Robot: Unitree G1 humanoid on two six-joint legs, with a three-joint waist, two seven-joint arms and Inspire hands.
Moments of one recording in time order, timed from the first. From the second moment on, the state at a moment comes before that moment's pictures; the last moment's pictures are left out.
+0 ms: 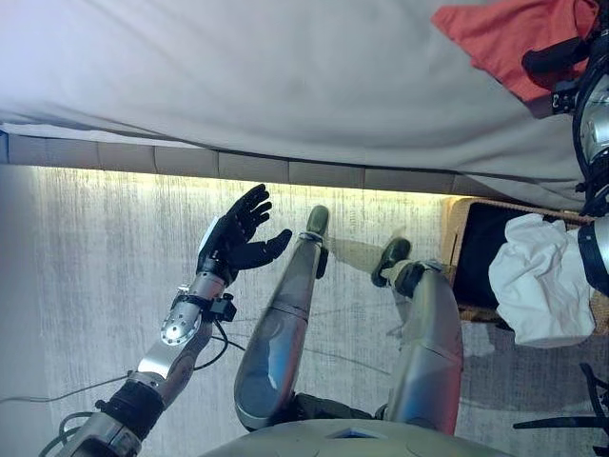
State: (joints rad) left arm -0.04 0.57 -0.45 0.13 -0.68 -0.42 0.06; right arm -1.43 -0.88 0.57 1.20 0.30 0.11 -0.24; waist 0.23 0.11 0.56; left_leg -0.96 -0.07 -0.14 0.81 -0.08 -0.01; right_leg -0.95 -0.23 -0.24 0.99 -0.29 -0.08
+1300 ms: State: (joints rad) left arm -0.06 0.64 -0.35 0.09 -0.74 -0.41 0.01; right arm -1.44 -0.93 0.60 1.25 0.34 0.15 -0.17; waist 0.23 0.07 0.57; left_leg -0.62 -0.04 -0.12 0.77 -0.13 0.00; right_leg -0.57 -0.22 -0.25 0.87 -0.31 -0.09
